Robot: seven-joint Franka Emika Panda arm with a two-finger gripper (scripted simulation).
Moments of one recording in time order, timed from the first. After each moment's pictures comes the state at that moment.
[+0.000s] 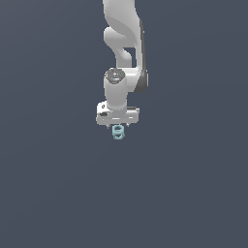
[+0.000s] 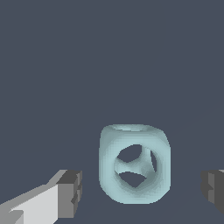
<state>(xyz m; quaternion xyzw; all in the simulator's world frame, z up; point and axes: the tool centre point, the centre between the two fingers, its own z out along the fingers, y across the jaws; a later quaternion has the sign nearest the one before) -0.095 -0.031 0.090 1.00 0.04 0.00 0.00</state>
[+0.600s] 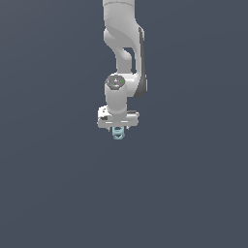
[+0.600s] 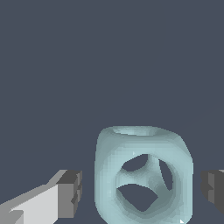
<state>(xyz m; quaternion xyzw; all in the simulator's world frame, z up) -0.096 -0.031 0.064 1.00 0.04 0.00 0.00</state>
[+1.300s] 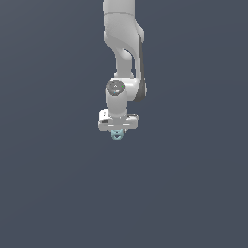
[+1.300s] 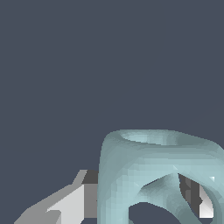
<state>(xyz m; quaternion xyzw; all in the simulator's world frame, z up) -0.097 -0.031 0.040 1.00 0.04 0.00 0.00</state>
